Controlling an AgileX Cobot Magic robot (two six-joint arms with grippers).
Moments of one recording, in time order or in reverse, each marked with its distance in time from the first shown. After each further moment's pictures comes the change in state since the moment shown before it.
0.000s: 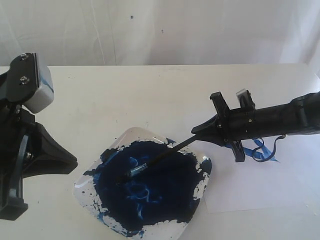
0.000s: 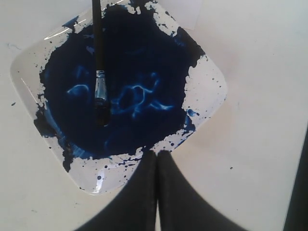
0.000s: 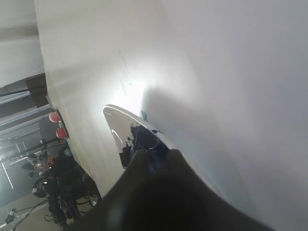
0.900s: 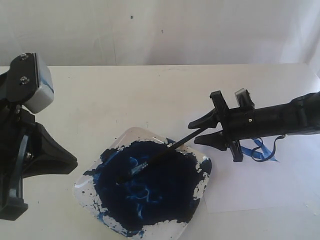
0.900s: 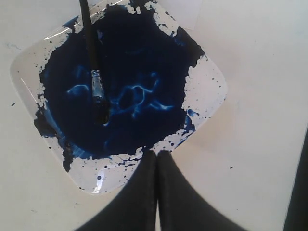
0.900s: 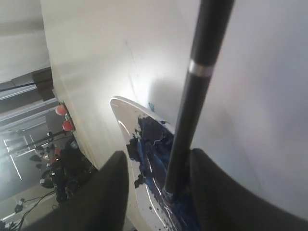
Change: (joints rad) left arm 0.000 0.000 0.000 0.000 0.000 0.000; right arm 0.000 0.000 0.000 0.004 0.040 0.004
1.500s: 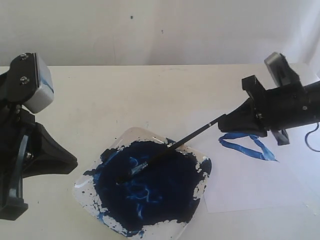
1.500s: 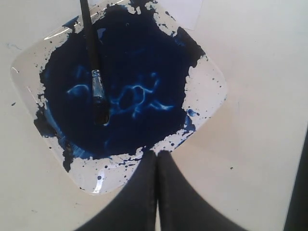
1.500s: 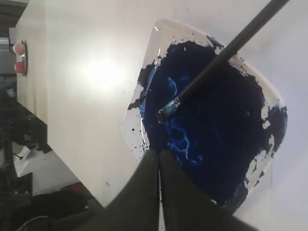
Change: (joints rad) left arm 0.000 0.000 0.000 0.000 0.000 0.000; right arm -0.097 -0.511 0.169 -0.342 0.088 -0.046
